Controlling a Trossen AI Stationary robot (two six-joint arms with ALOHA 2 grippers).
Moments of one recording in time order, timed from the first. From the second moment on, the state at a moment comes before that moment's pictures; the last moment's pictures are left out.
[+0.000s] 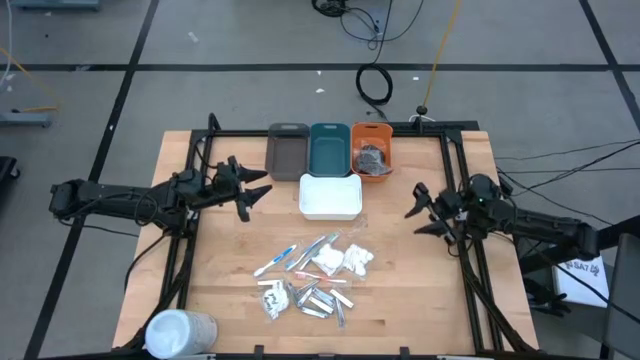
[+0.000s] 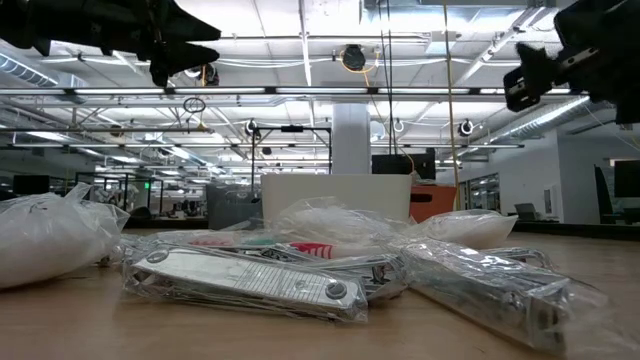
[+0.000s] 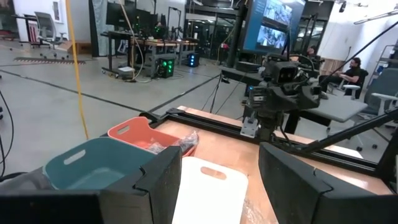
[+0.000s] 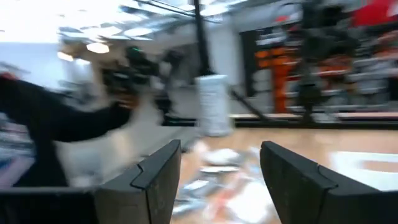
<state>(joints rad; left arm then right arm) 0.07 0.72 0.38 0.37 -0.21 -0.14 -0.39 0.28 0.02 0.46 -0.82 0.25</state>
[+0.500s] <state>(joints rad) 0.01 0.78 0.40 0.25 -0.24 -0.26 -0.45 0.28 0.02 0.19 -0.57 0.12</state>
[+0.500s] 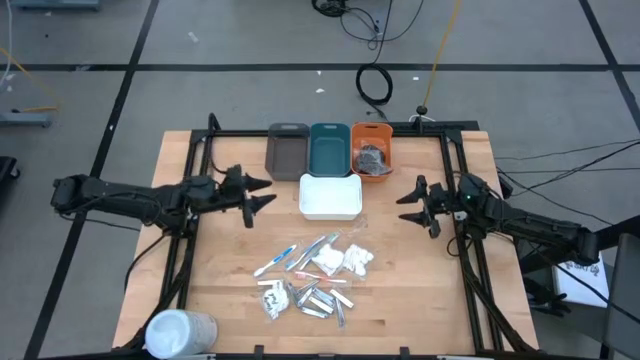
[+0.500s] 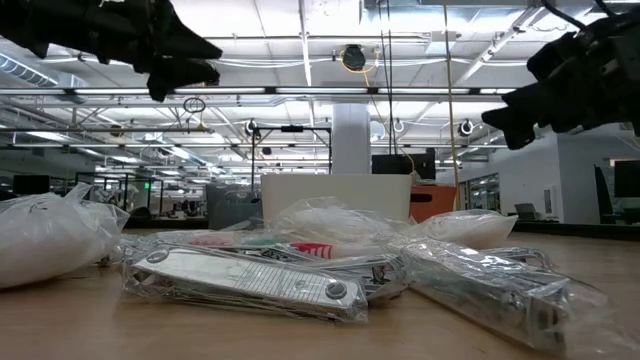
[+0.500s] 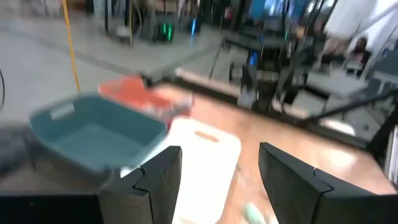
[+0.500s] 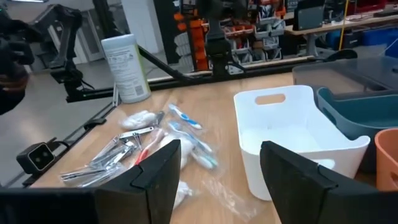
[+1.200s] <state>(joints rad) -0.41 1.49 1.01 -0.76 -0.10 -1.00 -0.45 0.28 0.02 0.20 -0.55 0.09</state>
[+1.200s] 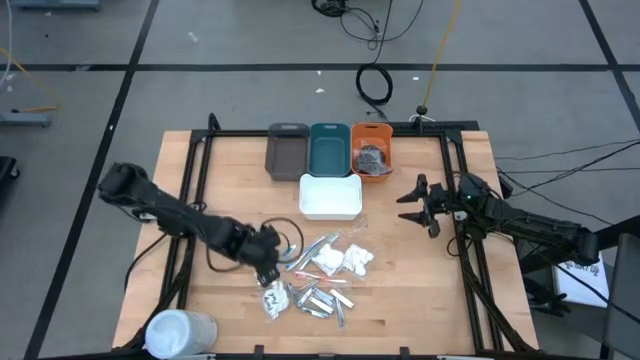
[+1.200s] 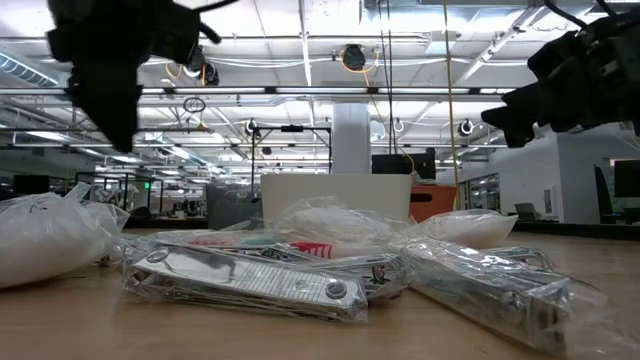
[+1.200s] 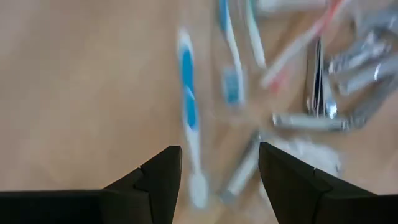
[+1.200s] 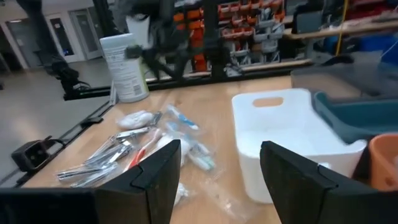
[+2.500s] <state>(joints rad) -0.39 1.80 1.01 -0.75 0.03 -1.00 -0.45 0.28 0.02 0.24 -0.48 0.12</state>
